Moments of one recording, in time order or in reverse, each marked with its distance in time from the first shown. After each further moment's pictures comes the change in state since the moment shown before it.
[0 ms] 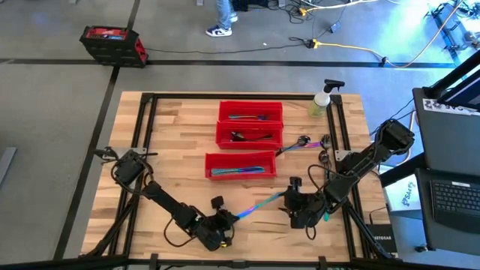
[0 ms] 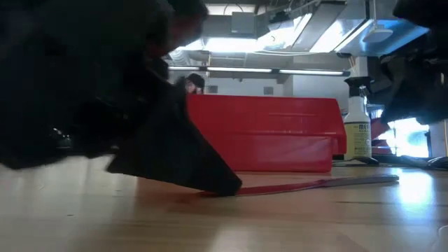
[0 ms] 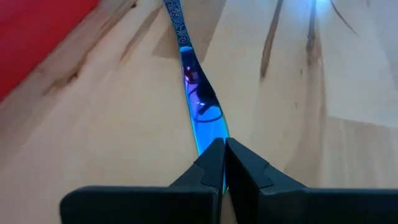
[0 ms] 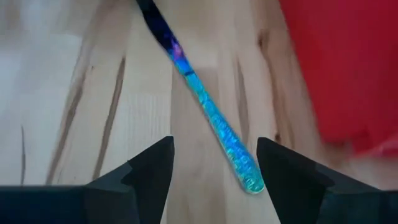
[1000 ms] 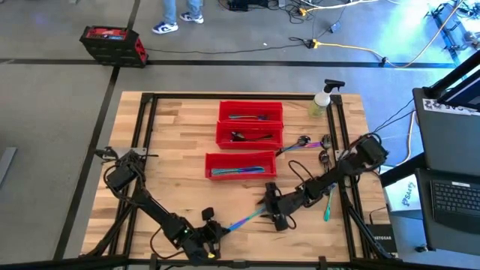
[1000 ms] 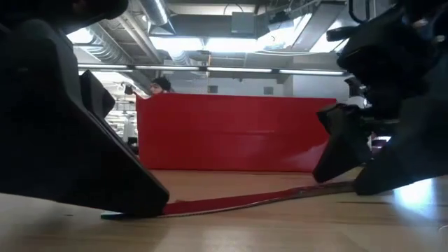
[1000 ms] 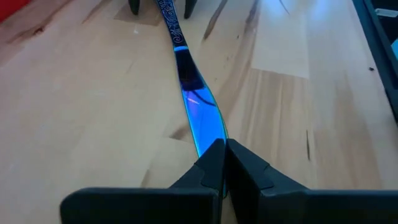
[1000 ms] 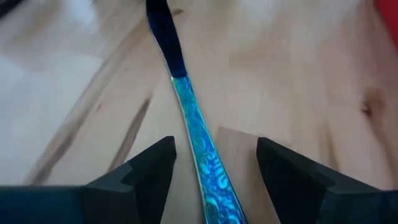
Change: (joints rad) left arm -0.131 0.001 -0.001 -0.051 -0.030 -0.162; right arm -0.210 0.379 -0.058 0.735 -0.307 -0.350
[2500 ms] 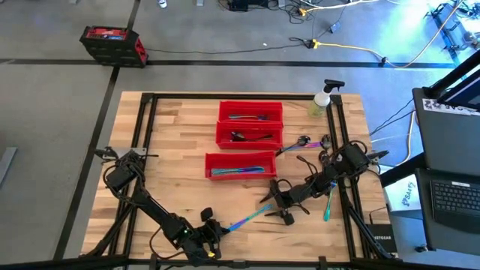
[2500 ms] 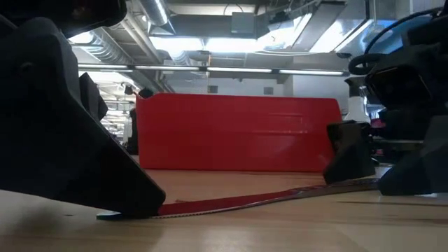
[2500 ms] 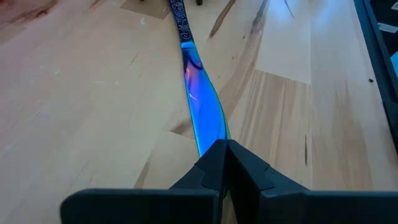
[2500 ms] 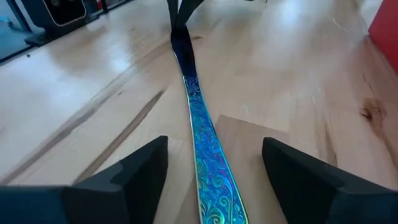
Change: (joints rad) left arm 0.000 -0.001 0.000 -0.021 0.003 -0.097; right arm -0.051 0.206 -0.246 0.704 -0.108 -0.149
